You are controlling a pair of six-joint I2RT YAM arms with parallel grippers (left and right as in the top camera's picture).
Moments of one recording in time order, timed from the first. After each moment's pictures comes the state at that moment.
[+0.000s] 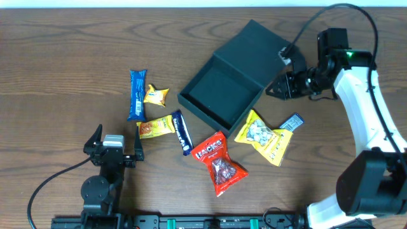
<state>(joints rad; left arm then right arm) -0.06 0.01 0.02 -0.11 -0.01 0.09 -0.03 1.72 1.44 -1.10 -0.58 -0.08</state>
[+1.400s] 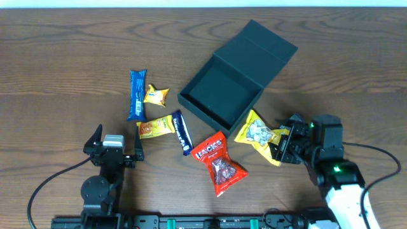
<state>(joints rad) -0.06 0.01 0.02 -0.11 -0.01 0.09 0.08 0.92 0.50 -0.47 -0.34 1.97</state>
